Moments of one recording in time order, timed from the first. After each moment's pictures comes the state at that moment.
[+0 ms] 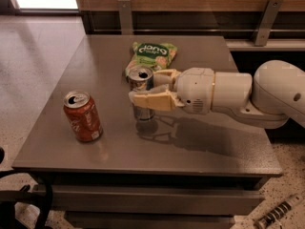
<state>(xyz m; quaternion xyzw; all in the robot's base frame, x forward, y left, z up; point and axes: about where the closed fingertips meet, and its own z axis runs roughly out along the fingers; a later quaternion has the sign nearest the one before) 0.489 0.012 0.927 -0.46 0.59 0.38 0.54</state>
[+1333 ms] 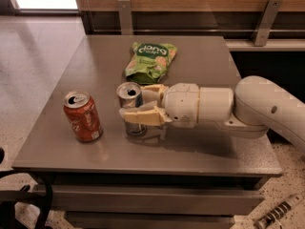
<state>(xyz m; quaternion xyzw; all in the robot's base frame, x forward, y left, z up) 0.479 0.037 0.887 -0.49 0.57 0.39 0.54</state>
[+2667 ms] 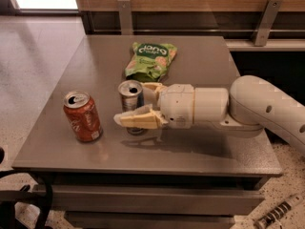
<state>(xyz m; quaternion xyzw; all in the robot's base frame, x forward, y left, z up) 0.476 0.046 0.889 -0.50 0.56 0.39 0.53</state>
